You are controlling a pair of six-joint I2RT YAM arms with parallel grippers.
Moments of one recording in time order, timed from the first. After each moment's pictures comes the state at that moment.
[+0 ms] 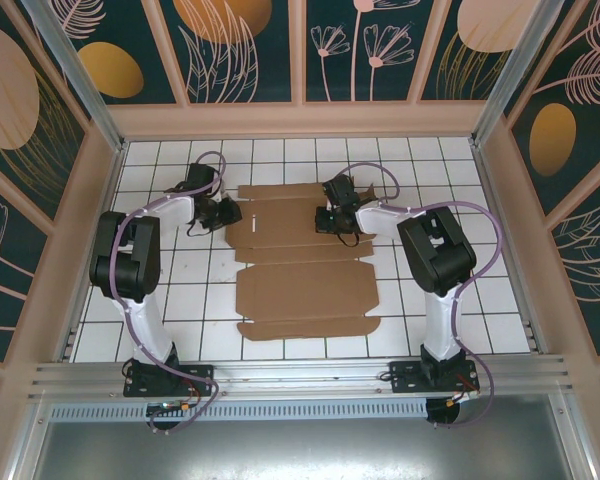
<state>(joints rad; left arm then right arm) -0.17 1.92 1.21 -0.37 0.31 -0.47 0.54 2.01 1.24 -0.21 -0.09 0.49</state>
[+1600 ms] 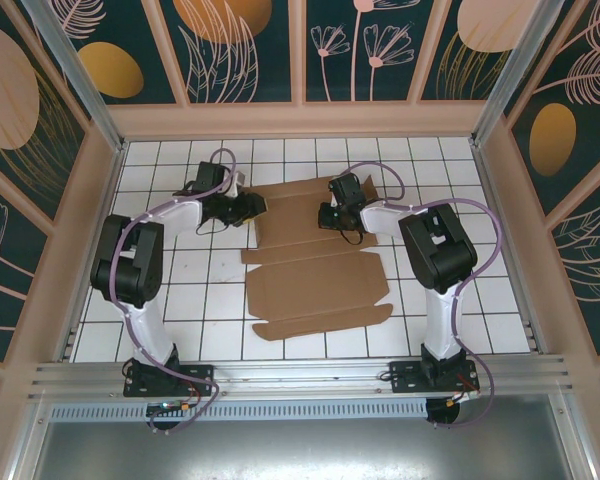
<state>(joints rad) -0.25 1.89 1.19 -0.22 0.58 -0.61 0.50 2.02 1.22 -0.11 -0.13 0.49</state>
